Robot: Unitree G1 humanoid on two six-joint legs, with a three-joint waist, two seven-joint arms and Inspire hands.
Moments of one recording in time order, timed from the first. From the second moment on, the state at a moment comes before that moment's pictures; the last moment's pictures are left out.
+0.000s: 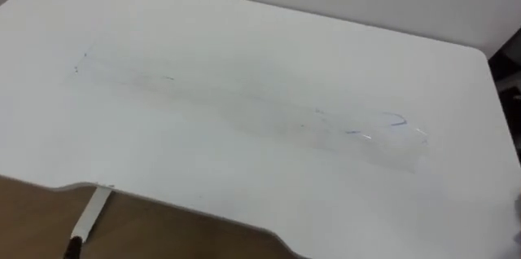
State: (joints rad) left arm 0.34 0.27 0.27 0.73 0.11 0.05 0.05; right arm -0.12 -0.61 -0.28 1.09 -0.36 0.04 -0.41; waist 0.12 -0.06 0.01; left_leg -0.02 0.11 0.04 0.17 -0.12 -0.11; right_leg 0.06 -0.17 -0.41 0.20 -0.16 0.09
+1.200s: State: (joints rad) left arm 0.36 0.25 0.22 0.80 0.12 0.10 0.01; right arm -0.30 -0.50 0.16 0.78 -0.72 0.03 -0.28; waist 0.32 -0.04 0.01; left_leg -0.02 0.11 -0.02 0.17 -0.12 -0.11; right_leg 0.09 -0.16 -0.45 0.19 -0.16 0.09
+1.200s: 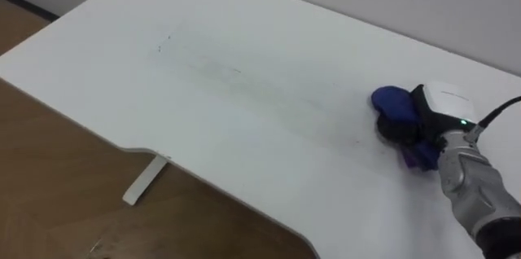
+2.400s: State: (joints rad) left arm 0.40 0.25 0.23 0.74 0.15 0.02 0.04; right arm 0.06 -0.46 -0.06 0.49 -0.91 0.07 -0.33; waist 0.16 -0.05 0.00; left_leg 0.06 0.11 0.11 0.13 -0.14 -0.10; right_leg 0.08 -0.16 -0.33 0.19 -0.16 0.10
